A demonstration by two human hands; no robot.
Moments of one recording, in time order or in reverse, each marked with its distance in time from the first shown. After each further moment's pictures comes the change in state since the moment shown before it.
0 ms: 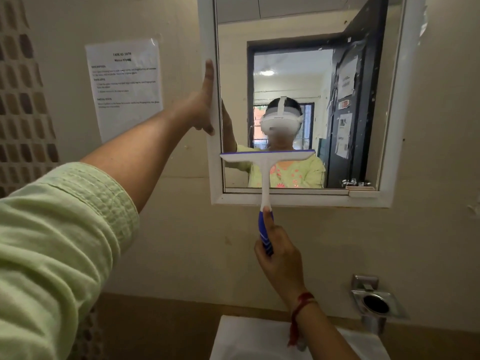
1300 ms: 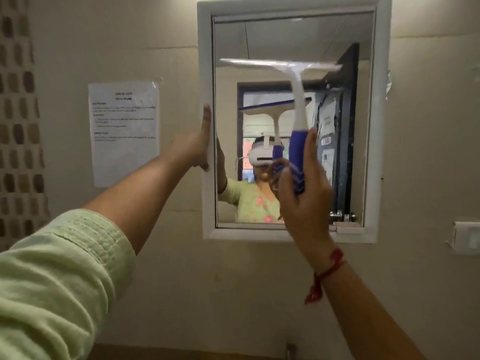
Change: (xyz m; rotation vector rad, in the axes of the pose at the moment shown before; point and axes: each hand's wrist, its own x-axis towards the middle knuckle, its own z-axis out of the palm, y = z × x) left_hand 0.013 -0.009 0.009 0.061 0.089 0.071; right_hand 0.139 -0.079 -0.105 0.067 0.468 -0.235
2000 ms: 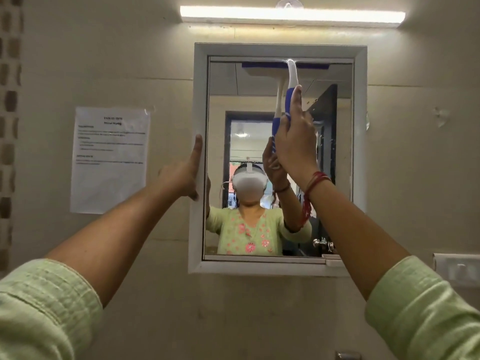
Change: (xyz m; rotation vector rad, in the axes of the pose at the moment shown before) left_hand -0.006 -0.003 0.002 0.030 0.022 0.005; right_hand 0.152 0.024 0.036 -0.215 -0.020 0.065
